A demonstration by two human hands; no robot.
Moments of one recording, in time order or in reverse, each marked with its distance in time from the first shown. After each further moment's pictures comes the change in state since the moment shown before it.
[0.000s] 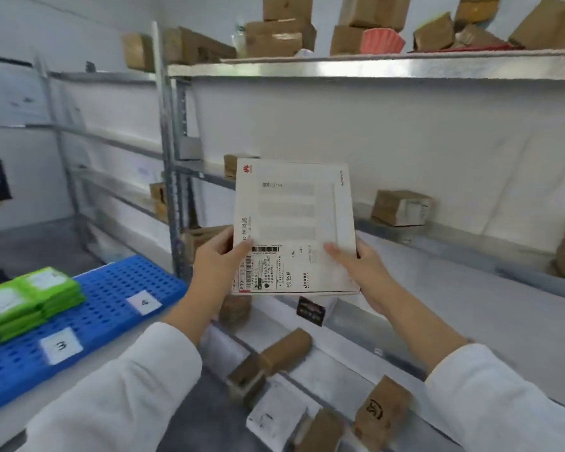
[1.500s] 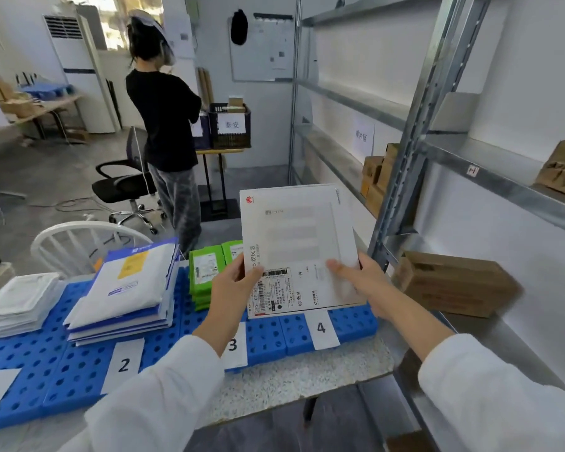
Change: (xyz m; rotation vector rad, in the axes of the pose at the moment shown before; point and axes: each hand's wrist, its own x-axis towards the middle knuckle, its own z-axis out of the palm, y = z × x) left_hand 0.264 -0.174 -0.376 0.255 0.725 -0.192; right_hand 0.354 0.121 0.522 0.053 -0.768 0.234
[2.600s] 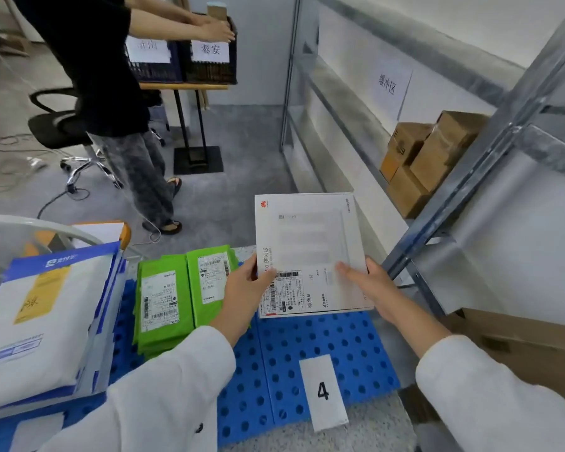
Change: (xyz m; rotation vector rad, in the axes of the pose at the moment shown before) left_hand 0.266 -0.105 0.077 0.099 -0.104 -0.187; right_hand 0.286 0.061 -0.018 -0.099 0.047 0.288
